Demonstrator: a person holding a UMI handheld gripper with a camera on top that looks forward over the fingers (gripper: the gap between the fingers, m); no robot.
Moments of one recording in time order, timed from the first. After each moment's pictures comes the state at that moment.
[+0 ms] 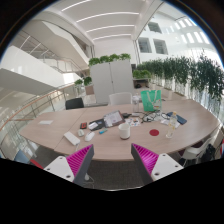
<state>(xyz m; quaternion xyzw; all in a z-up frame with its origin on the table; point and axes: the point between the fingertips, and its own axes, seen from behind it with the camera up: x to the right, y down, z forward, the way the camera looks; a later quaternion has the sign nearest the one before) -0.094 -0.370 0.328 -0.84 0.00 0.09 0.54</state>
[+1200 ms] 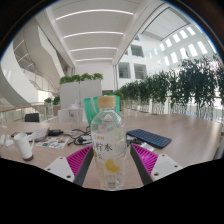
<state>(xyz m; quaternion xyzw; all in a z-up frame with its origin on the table) 0.312 0.026 0.097 -0.74 0.07 -0.02 0.67</state>
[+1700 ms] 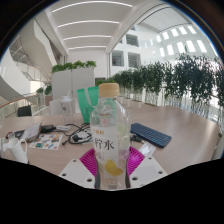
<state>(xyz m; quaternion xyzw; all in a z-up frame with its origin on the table) 0.304 0.066 0.091 -0.79 0.10 -0.06 0.61</state>
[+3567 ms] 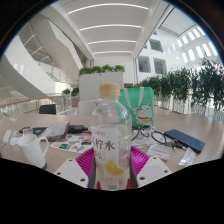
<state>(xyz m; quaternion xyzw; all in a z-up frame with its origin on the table) 0.173 0.121 0.085 -0.77 -0.02 0.03 0.64</state>
